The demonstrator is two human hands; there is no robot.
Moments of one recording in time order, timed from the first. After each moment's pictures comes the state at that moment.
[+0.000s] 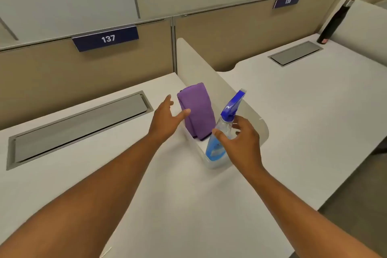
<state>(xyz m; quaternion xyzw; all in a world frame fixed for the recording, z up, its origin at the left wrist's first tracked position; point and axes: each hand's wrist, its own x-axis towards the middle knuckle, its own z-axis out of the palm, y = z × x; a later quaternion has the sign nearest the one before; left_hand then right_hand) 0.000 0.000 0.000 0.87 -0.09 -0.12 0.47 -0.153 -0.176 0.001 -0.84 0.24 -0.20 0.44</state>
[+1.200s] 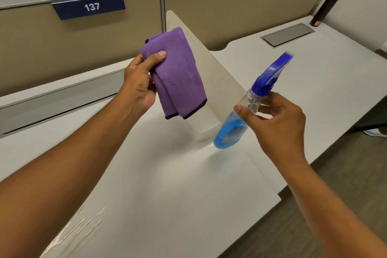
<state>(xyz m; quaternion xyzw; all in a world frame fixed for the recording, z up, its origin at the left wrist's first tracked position) -0.029 0.009 0.077 0.49 0.05 -0.15 0.86 -0.251 -0.202 0.092 -0.82 0.21 -0.28 0.46</state>
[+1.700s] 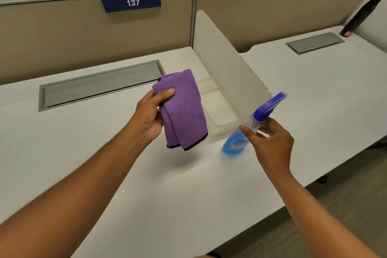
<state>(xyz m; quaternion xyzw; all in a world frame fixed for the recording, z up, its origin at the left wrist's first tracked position) -0.119 0.083 0.031 0.49 0.14 -0.19 0.84 -0.270 -0.183 0.012 -0.82 0.23 -0.23 0.48</state>
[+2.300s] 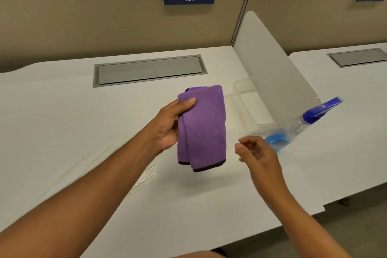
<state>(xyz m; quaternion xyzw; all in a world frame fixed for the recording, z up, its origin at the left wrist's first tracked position) -0.177 0.176 0.035 0.47 0.14 -0.26 0.83 -0.305 -0.048 0.031 -0.81 0.18 -0.01 0.56</state>
